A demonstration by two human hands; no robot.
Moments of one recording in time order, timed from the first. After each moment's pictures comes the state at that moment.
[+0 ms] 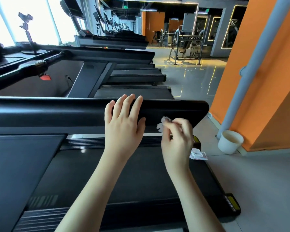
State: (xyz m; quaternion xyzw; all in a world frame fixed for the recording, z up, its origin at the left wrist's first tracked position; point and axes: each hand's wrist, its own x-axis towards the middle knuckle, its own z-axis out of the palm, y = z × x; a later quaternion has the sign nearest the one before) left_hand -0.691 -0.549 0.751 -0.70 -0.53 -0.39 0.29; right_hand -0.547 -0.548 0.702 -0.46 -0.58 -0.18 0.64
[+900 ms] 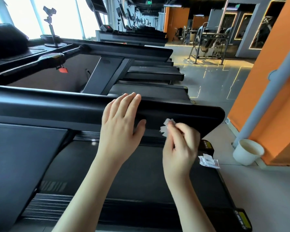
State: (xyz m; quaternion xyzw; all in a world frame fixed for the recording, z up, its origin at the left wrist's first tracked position) left_hand -0.698 -0.557 0.754 -0.69 -0.56 -0.39 0.25; right_hand -0.556 -0.544 0.704 -0.42 -0.57 -0.18 0.68
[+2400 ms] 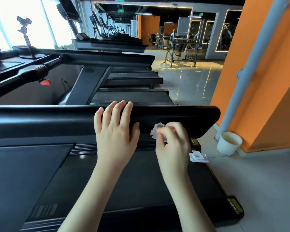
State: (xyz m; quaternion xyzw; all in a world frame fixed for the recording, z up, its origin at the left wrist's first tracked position) left_hand -0.733 -0.551 0.751 -0.68 -0.53 -0.42 0.28; right_hand -0.595 -0.560 0.723 -0.49 -0.59 -0.17 0.62
